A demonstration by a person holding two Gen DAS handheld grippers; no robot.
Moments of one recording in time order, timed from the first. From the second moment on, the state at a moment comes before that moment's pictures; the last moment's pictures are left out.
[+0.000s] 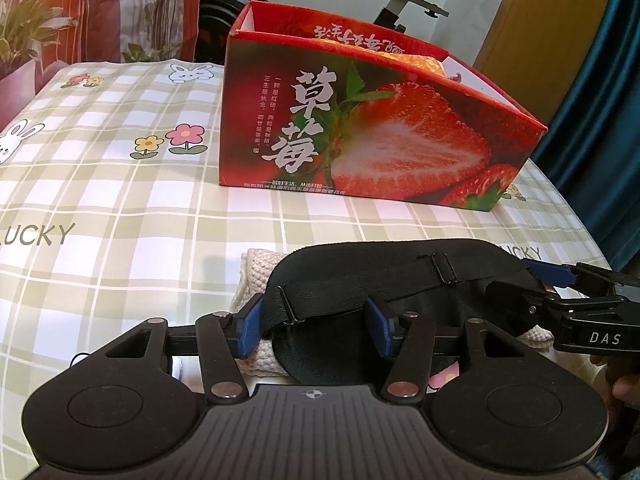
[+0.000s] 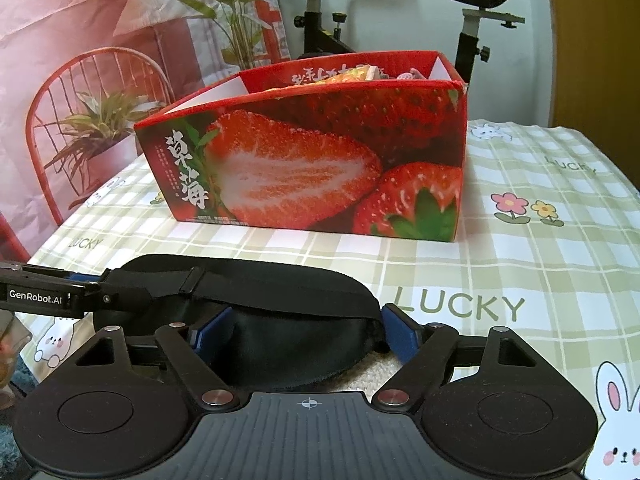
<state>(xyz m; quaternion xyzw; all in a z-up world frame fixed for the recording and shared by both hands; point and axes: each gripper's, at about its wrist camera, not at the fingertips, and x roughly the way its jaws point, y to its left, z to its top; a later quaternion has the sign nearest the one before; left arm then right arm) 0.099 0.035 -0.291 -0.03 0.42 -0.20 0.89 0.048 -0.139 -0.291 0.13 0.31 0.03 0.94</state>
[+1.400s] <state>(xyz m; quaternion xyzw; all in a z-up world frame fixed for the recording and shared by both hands) 0.089 0.036 -0.271 -0.03 0.40 -0.22 0.89 0.035 -0.138 -0.268 0.13 0.28 0.04 0.95</state>
